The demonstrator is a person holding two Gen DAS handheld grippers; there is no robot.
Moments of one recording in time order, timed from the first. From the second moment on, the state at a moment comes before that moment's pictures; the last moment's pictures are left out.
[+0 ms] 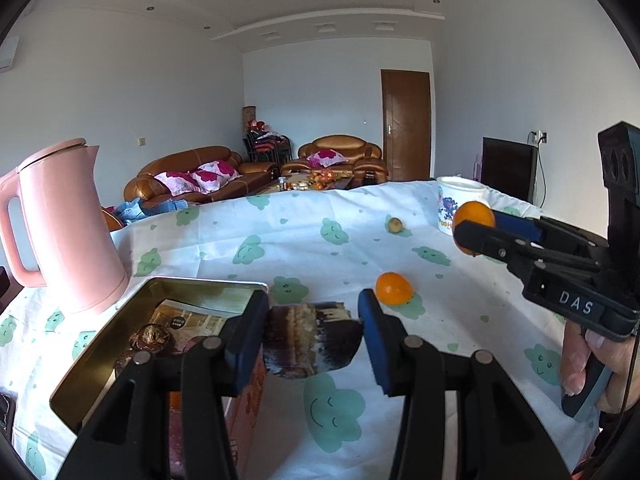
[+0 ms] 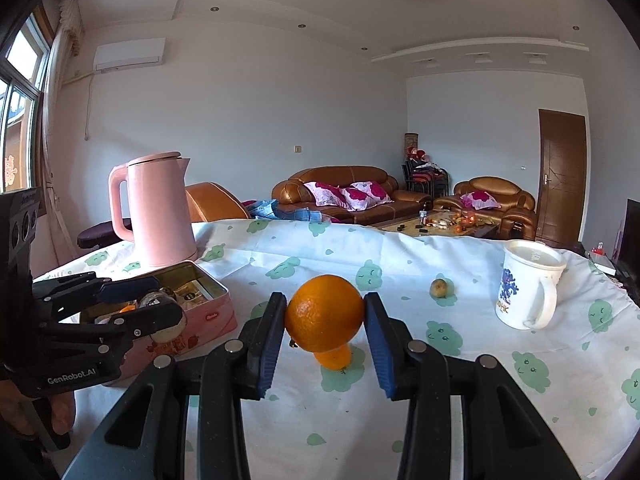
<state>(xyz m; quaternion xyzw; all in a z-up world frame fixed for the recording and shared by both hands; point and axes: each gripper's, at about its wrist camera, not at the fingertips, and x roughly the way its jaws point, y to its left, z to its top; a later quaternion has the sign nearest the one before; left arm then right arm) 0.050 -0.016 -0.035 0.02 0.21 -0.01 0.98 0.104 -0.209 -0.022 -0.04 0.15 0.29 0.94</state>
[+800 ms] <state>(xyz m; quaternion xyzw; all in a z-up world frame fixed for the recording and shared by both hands) 0.025 0.037 -0.018 -0.02 0.19 0.02 0.98 0.089 -0.129 -0.004 -0.06 0.16 0.37 0.91</state>
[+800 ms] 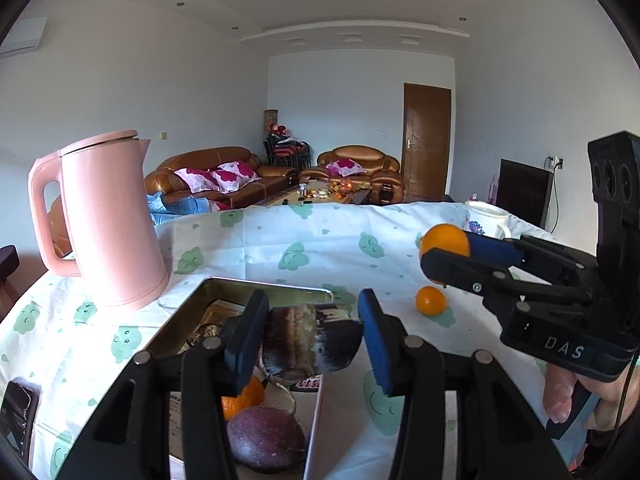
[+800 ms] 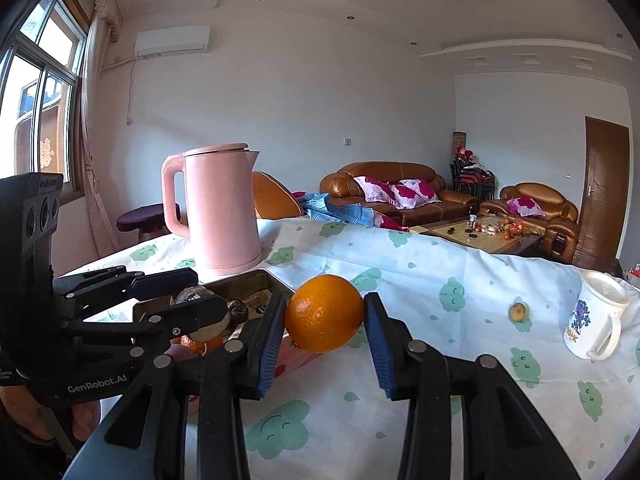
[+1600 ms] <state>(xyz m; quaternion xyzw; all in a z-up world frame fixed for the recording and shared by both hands) 0.013 0.124 -0.024 -0.06 0.21 0.10 0.97 0.084 -0.056 -0.012 -0.10 0.17 0.42 0.89</state>
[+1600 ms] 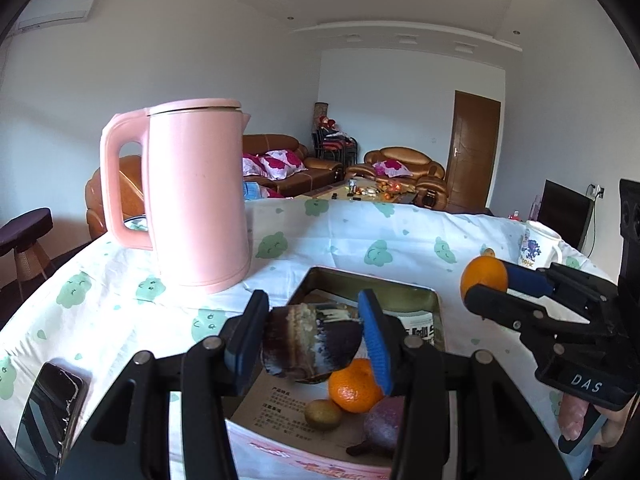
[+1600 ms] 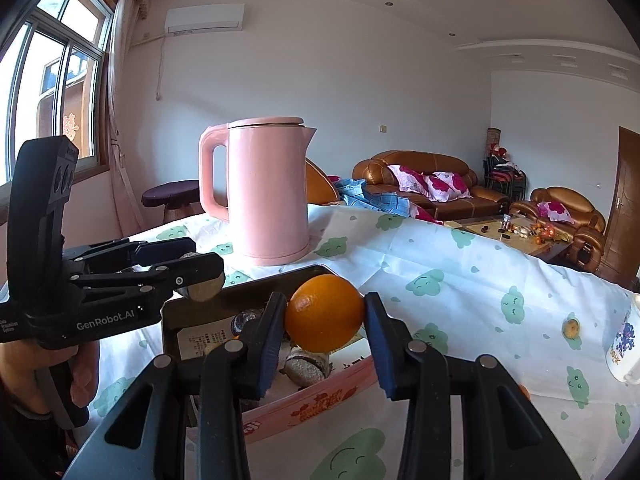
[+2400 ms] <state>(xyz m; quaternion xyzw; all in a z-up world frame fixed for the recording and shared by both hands) 0.022 0.142 -0.044 -0.06 0.25 0.11 0.96 0.094 -0.007 -0.031 -0.13 0.21 0.44 0.87</state>
